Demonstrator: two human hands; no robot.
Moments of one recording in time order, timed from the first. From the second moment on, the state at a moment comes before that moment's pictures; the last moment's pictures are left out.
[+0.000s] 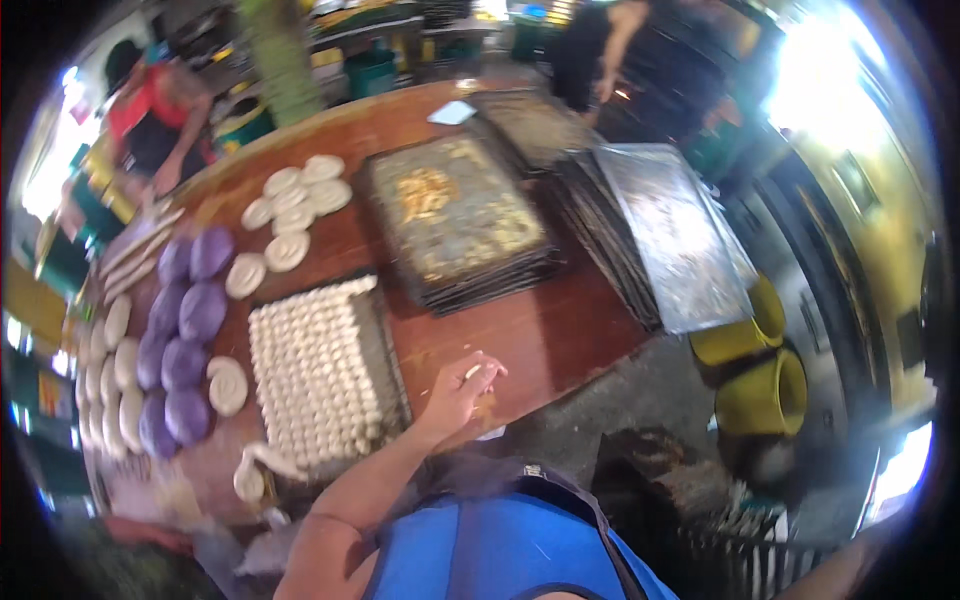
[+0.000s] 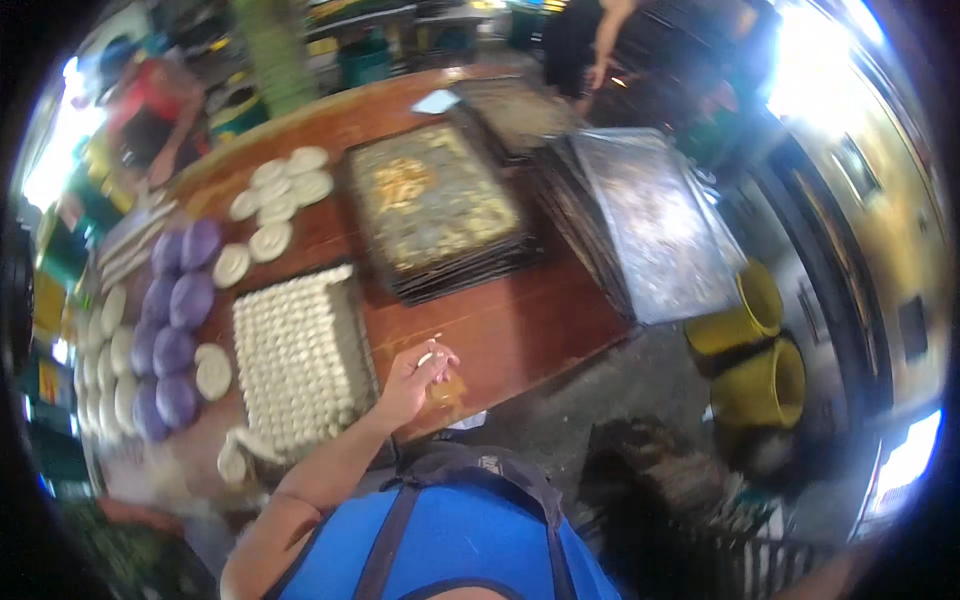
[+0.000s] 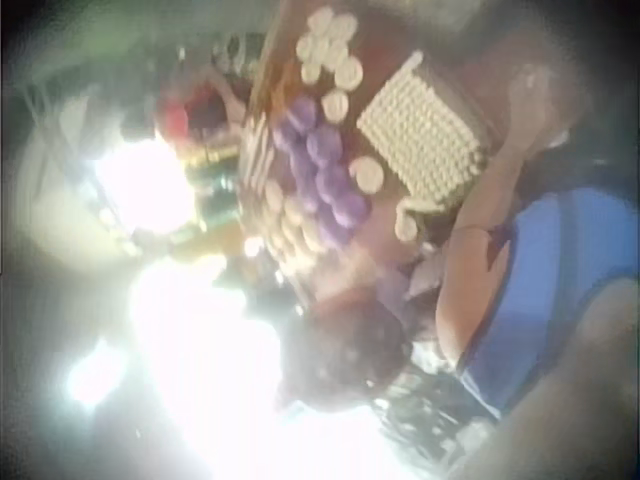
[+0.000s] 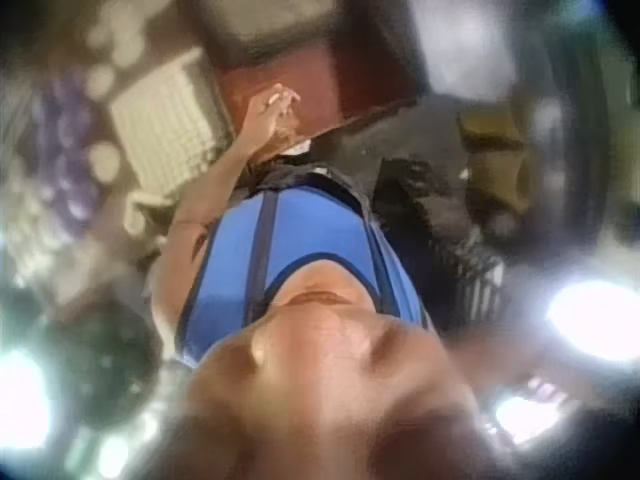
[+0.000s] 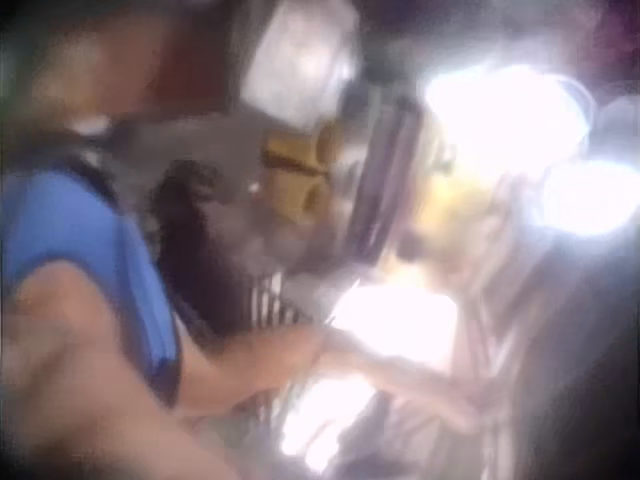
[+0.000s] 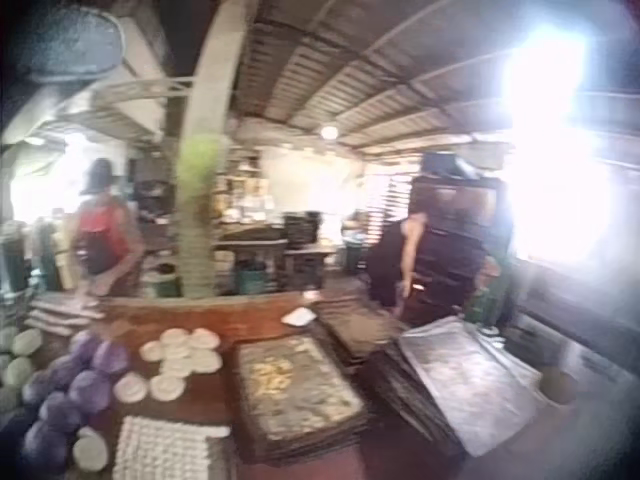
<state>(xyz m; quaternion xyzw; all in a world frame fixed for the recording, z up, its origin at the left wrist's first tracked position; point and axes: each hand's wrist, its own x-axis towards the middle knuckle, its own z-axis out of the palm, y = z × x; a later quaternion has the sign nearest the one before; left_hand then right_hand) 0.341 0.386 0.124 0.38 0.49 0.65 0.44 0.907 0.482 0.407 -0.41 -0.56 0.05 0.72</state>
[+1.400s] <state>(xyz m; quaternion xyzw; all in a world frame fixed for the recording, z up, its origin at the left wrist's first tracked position) 0.304 -0.145 0.063 -0.16 0.68 0.72 -0.04 0.150 0.079 0.190 0.08 -0.27 0.95 -0.16</state>
